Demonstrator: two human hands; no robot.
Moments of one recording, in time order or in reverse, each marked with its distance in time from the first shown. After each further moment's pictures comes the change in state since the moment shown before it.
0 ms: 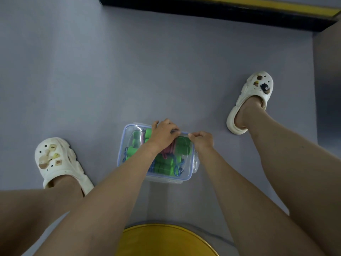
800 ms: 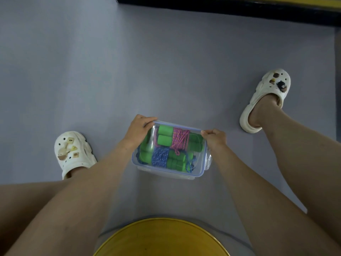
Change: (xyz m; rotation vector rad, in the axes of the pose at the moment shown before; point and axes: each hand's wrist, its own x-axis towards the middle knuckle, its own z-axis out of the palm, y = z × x) left_hand -0.030 -0.090 -0.059 -0.185 0.096 -0.182; right_hand -0.002 -0.001 0.003 0.047 0.006 -0.003
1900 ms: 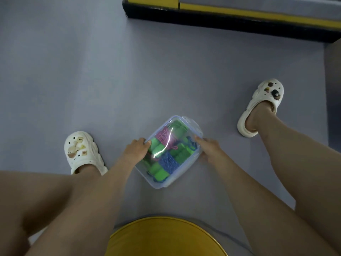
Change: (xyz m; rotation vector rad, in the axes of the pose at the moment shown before) left_hand -0.056 0.001 0.000 0.287 -0.236 -0.405; right_hand -0.037 -0.005 -0.005 0.018 -0.204 0.087
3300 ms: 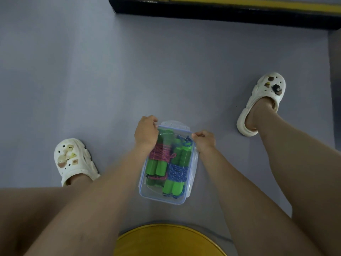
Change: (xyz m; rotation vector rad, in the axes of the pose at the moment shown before) left_hand 0.037 0.068 -0.006 -0.214 0.481 0.233; right_hand 0.036 -0.001 0.020 -0.028 0.159 -0.156
